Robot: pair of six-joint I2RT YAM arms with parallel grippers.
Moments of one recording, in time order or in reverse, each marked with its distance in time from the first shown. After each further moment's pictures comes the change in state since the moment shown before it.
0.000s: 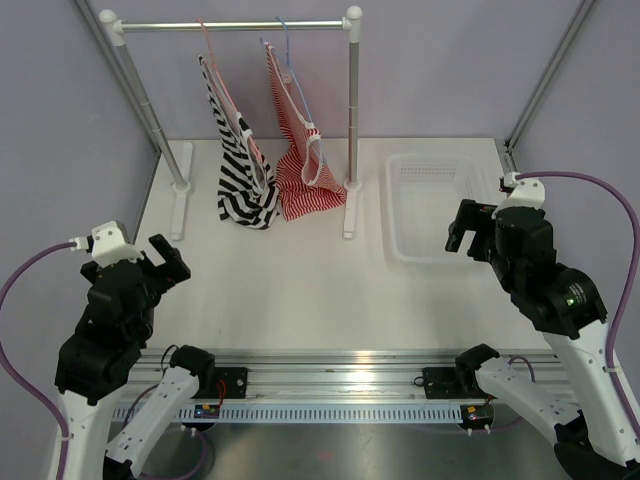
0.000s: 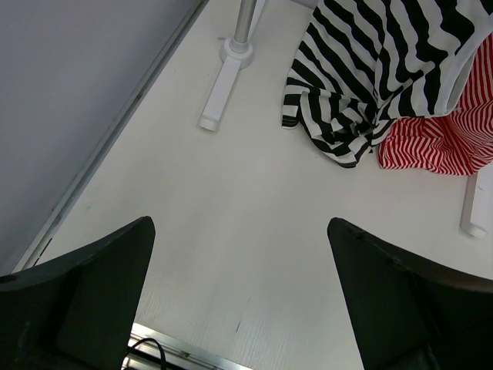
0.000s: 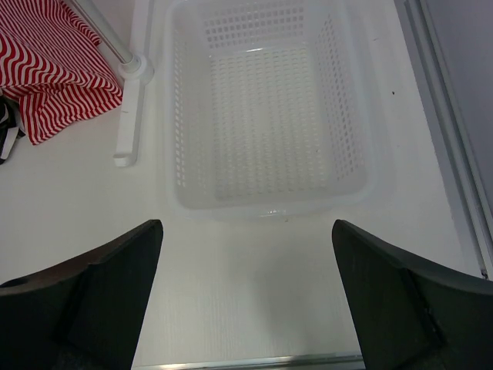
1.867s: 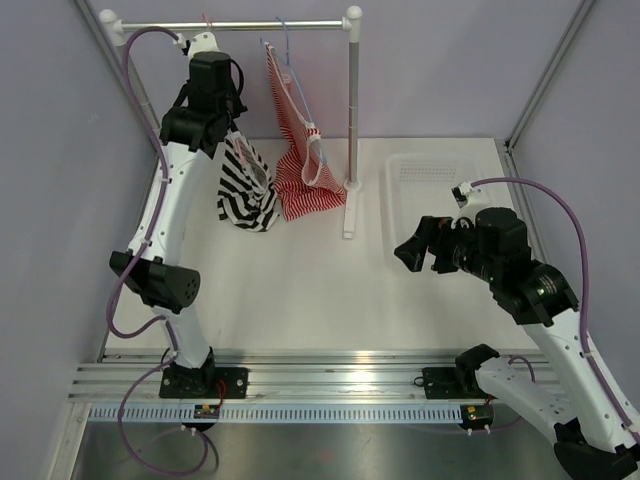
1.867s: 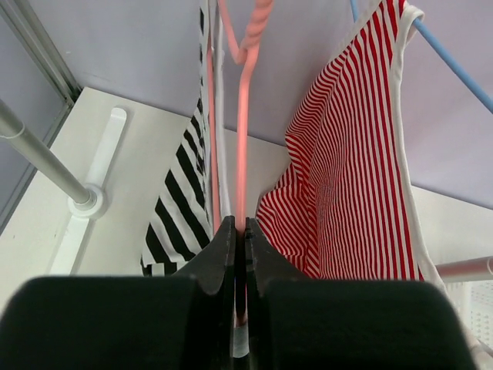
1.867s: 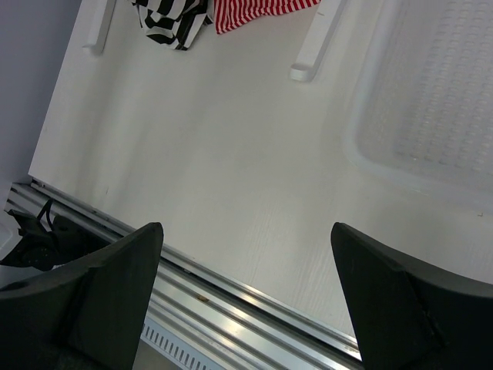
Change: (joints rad) left arm 0.045 1.387 1.178 0.221 0.149 0.037; right arm 0.000 -0.013 -0.167 0.159 -0.591 0.086
